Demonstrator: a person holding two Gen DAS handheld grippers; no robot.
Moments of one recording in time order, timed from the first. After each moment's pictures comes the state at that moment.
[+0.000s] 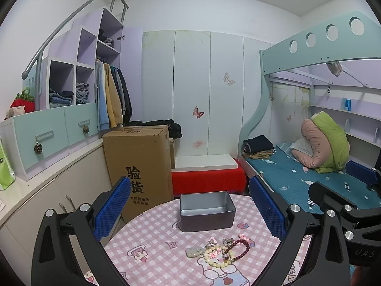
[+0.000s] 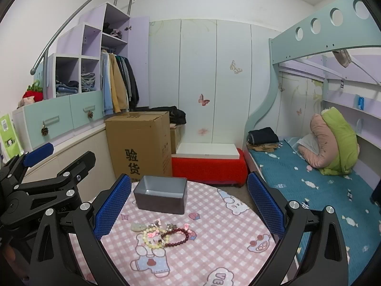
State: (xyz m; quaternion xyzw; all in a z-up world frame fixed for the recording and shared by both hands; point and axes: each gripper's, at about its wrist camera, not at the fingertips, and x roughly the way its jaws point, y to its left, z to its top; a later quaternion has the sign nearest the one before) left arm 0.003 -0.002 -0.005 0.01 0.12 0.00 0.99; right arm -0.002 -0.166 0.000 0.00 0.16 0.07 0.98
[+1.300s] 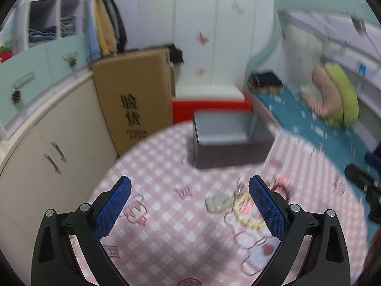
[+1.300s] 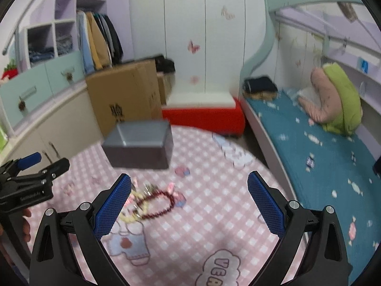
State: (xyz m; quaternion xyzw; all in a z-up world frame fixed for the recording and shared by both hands) left arm 0.109 0.039 -0.135 0.02 0.36 -0.02 0.93; right arm 0.091 -0.178 -0.123 0.02 0.34 0.04 0.94
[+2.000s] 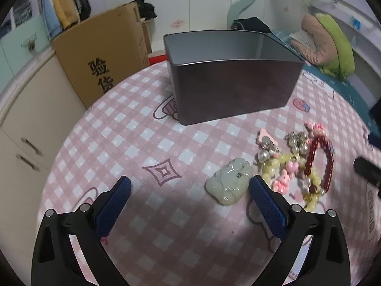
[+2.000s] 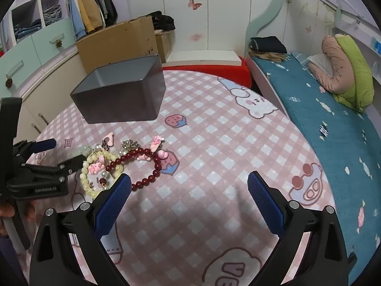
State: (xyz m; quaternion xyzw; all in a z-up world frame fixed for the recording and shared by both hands) left arm 0.176 0.036 -0.225 0.05 0.47 -0.07 0.88; right arm 0.134 -0.177 -0.201 0.02 0.43 0.06 0.90
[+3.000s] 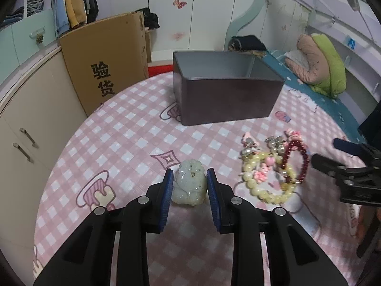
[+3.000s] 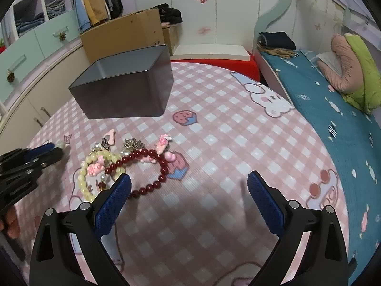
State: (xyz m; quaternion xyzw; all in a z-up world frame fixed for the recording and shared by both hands) left arm 0.134 0.048 -0.196 0.01 0.42 -0.09 0.90; right arm 0.158 -0.161 -0.215 0.01 0.45 0.08 0.89
